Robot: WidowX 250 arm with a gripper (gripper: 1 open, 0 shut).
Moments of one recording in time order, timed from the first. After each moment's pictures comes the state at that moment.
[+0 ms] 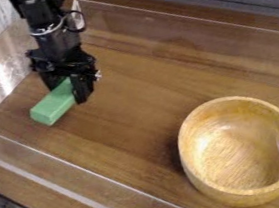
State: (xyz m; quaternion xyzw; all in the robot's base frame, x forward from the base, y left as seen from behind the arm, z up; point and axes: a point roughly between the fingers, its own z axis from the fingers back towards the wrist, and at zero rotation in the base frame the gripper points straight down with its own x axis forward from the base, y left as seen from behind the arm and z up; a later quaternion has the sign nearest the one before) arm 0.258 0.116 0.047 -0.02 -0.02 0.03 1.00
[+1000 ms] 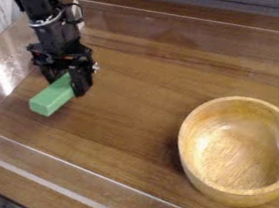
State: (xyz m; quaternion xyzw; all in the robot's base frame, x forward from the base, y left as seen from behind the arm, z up) arm 0.262 0.118 0.046 -0.05 0.00 0.01 1.00
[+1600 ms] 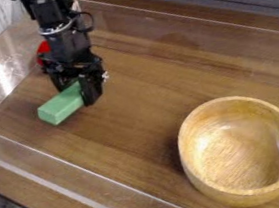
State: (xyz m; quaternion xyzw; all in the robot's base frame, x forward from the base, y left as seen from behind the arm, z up) arm 0.265 0.098 0.040 -0.06 0.01 0.00 1.00
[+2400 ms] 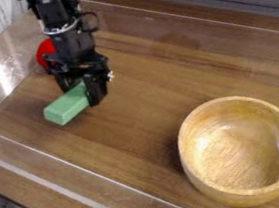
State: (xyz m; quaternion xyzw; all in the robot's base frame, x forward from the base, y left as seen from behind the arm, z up) arm 0.256 0.089 0.040 -0.08 0.04 0.01 1.00
